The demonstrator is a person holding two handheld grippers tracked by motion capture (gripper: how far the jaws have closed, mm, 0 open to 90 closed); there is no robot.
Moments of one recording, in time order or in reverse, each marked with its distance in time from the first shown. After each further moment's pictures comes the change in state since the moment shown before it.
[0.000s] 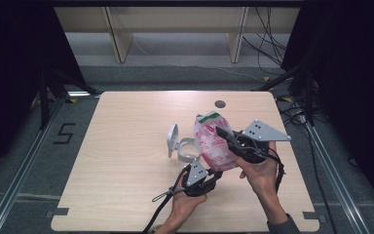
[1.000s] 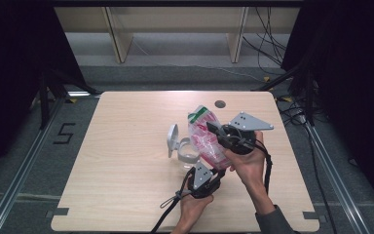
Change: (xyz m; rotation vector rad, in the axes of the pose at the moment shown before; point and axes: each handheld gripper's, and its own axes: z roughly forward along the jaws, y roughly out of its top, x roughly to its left) left arm -0.013 -0.007 0.014 -0.046 0.095 -0.033; right arm 0.000 0.007 0.032 0.066 -0.015 0.006
